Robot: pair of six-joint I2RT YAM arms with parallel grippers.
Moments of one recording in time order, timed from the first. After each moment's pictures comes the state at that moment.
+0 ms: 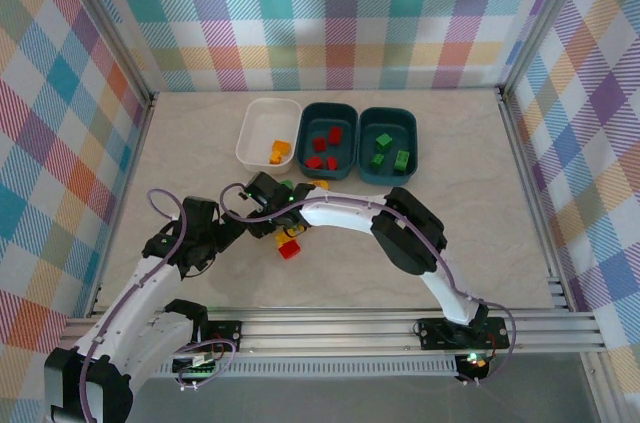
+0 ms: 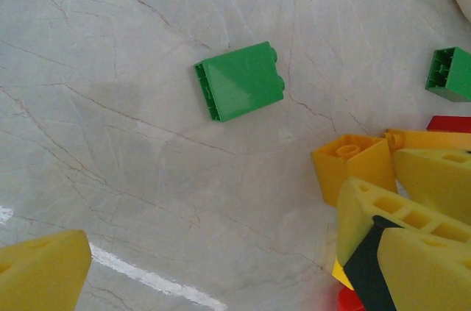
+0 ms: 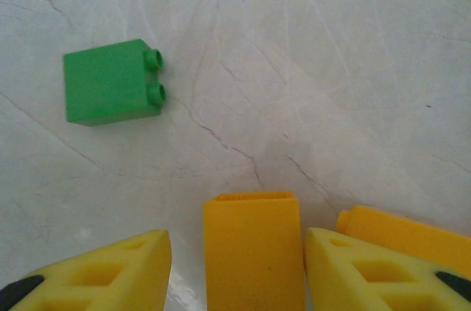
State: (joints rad) left arm -0.23 0.83 0.53 -0.71 -0.04 -0.95; right arm 1.06 2.20 1.66 -0.41 -0.02 0.25
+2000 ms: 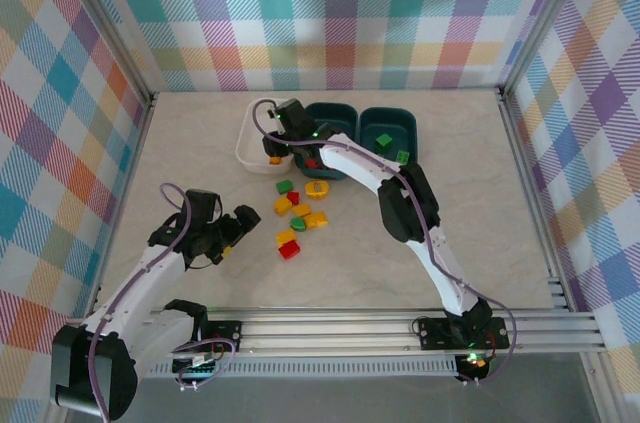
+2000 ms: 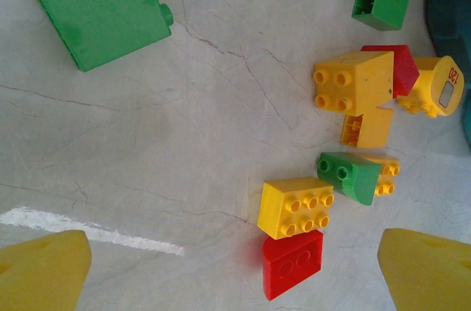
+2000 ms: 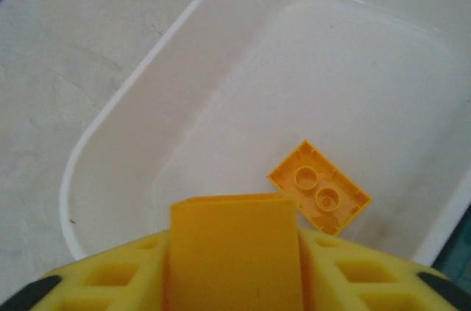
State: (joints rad) left arm -0.21 0.94 0.54 -0.59 0.25 -0.92; right arm 0.76 2.43 2.16 -0.45 -0.03 0.29
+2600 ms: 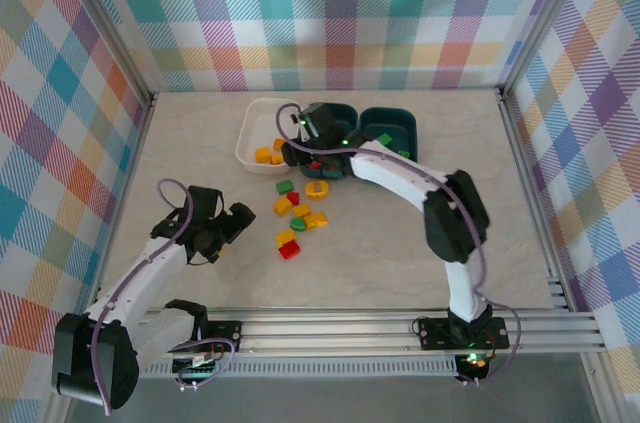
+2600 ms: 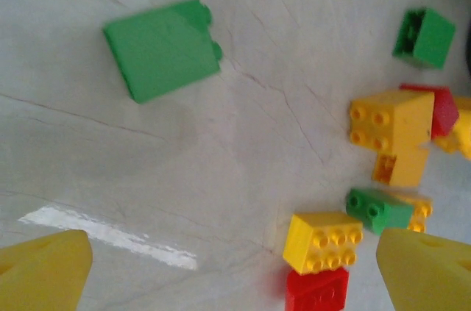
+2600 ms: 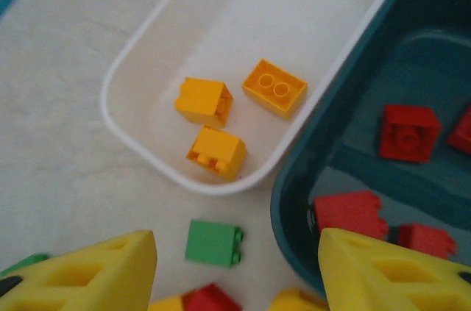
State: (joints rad) left arm -0.21 1.02 0.59 -0.62 0.10 -1.00; right arm 0.76 1.94 1.62 -0.37 0.02 0.33
